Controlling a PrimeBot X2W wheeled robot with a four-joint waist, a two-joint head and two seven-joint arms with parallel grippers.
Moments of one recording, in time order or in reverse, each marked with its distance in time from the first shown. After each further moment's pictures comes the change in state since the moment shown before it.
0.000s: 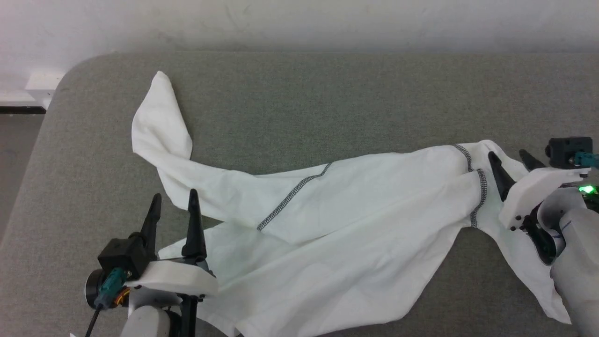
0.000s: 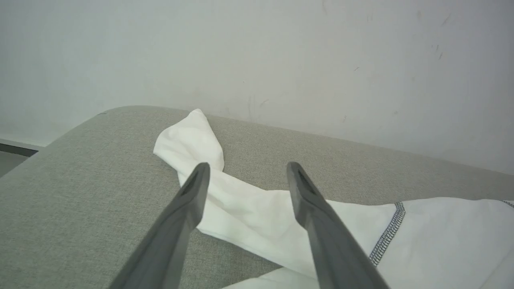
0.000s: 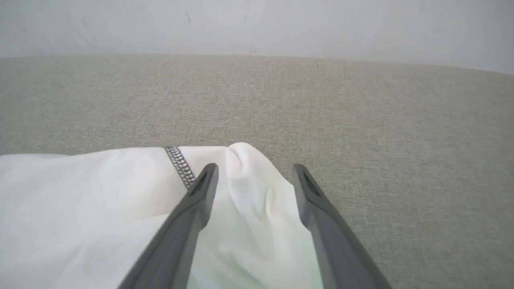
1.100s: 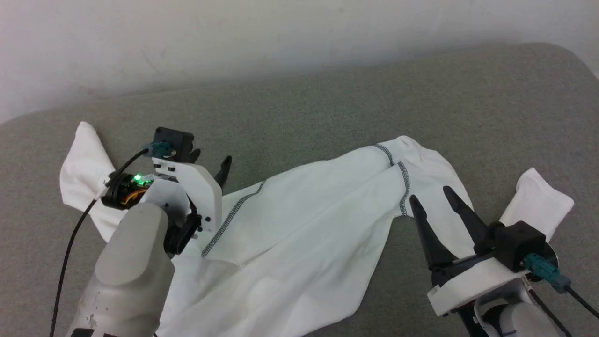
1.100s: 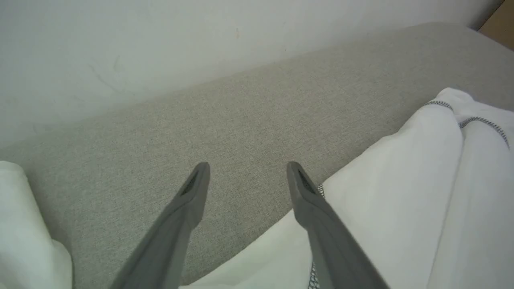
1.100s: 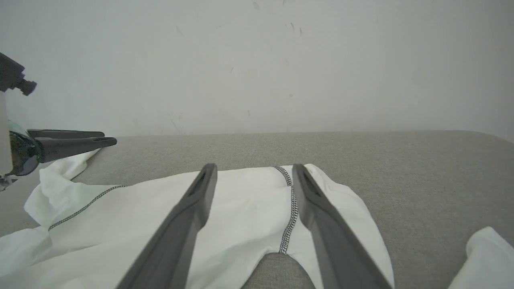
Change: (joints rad) left arm -0.487 0.134 -0.213 0.435 -0.020 -0.174 0.452; right arm 0.588 0.227 -0.106 -0.912 -0.232 0.000 -0.020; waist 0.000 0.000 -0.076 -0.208
